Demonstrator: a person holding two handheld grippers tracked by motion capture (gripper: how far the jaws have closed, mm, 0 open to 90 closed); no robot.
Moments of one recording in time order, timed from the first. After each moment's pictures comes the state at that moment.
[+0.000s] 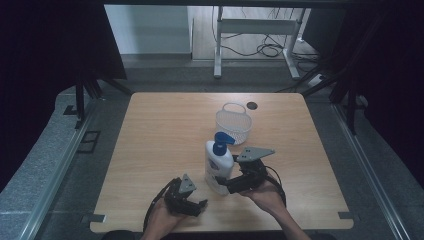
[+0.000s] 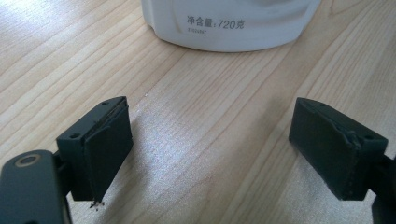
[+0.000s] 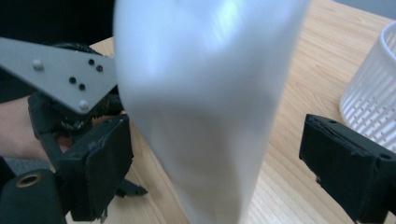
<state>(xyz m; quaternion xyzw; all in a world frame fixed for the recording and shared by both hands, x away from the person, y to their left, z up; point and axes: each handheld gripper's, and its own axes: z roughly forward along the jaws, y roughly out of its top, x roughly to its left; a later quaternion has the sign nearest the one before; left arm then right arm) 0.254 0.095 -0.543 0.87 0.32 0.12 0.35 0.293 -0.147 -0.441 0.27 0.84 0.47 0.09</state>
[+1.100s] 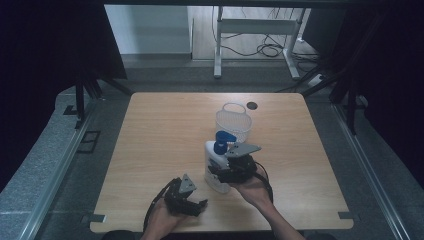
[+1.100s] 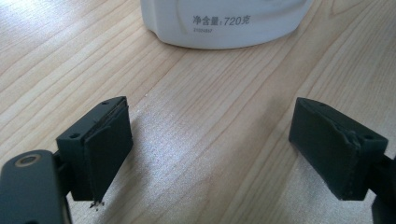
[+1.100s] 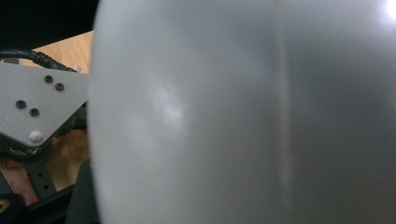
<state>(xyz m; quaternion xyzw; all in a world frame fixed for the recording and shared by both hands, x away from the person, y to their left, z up) 0.254 0.095 -0.543 0.87 0.32 0.12 0.35 0.305 -0.122 -0.441 0.26 0.84 0.45 0.14</state>
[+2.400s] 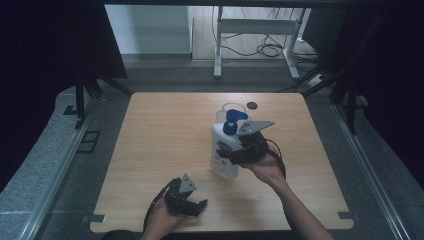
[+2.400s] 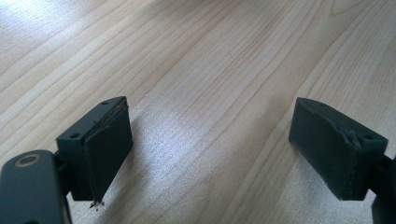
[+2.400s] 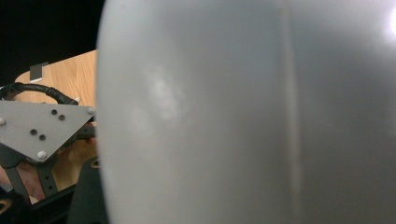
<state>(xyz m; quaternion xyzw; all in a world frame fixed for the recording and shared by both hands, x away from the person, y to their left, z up) 0.254 0.095 -0.543 0.87 0.32 0.12 0.35 0.344 -0.148 -0.395 0.23 0.85 0.46 0.11</state>
